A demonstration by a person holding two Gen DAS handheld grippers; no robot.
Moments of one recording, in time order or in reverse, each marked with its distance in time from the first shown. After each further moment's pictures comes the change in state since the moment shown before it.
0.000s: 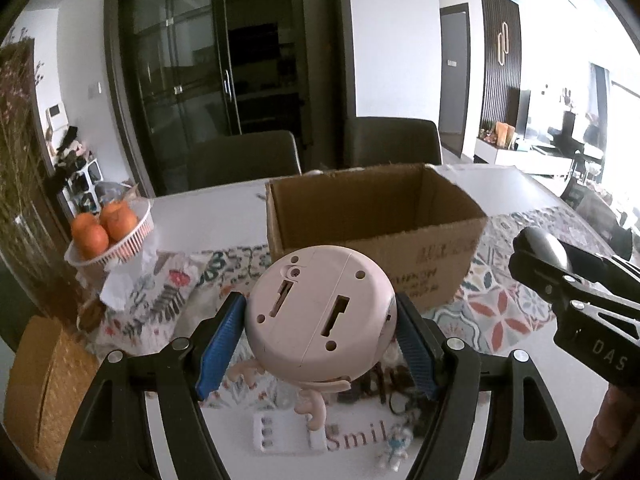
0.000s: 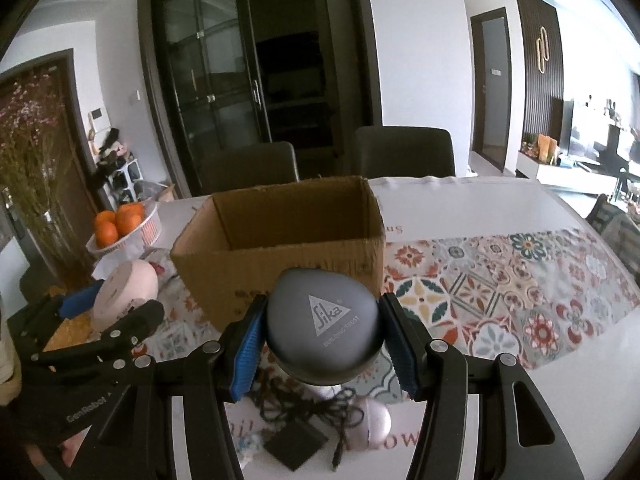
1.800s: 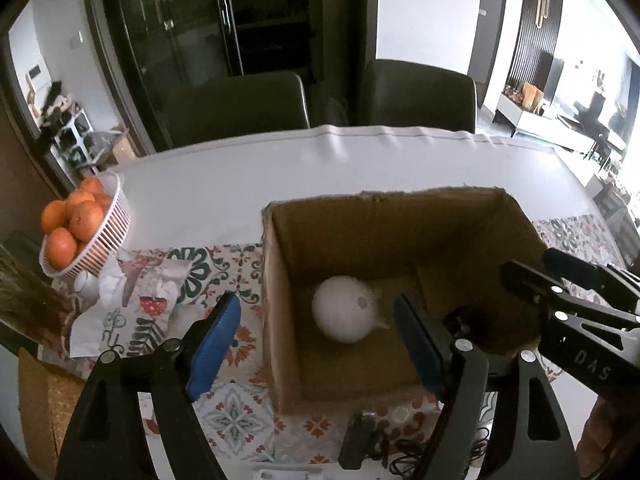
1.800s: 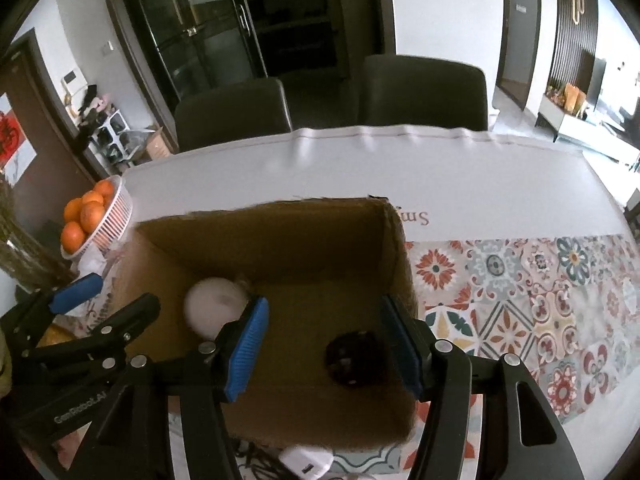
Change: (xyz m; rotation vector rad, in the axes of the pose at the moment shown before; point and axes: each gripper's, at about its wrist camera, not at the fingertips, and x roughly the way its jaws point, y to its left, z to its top) left arm 0.118 0.013 0.091 -0.048 0.286 0.015; right arm 0.140 -0.019 0.097 0.009 0.324 0.023
